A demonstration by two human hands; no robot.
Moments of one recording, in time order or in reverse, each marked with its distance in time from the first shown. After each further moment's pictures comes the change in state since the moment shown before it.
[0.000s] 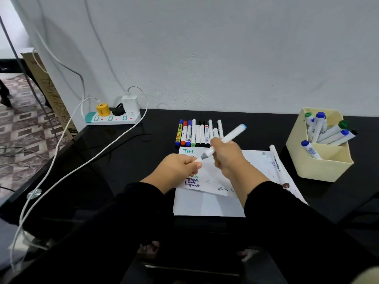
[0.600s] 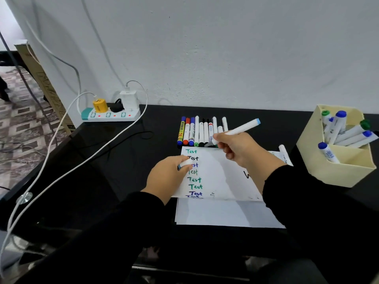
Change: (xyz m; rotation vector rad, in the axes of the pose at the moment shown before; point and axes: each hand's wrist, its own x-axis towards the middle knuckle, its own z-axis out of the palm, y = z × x) left_hand 0.030 -0.041 0.004 0.425 0.201 0.047; right_hand 0.045 -0.014 -0.011 -0.183 -0.073 0.017
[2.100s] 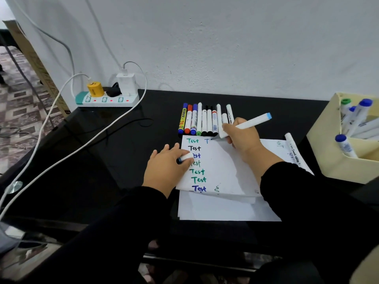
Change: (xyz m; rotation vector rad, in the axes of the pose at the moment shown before) left_hand 0.006 -0.011 0.012 0.069 -0.022 -0.023; right_hand 0.024 0.025 0.001 -0.107 0.130 -0.269
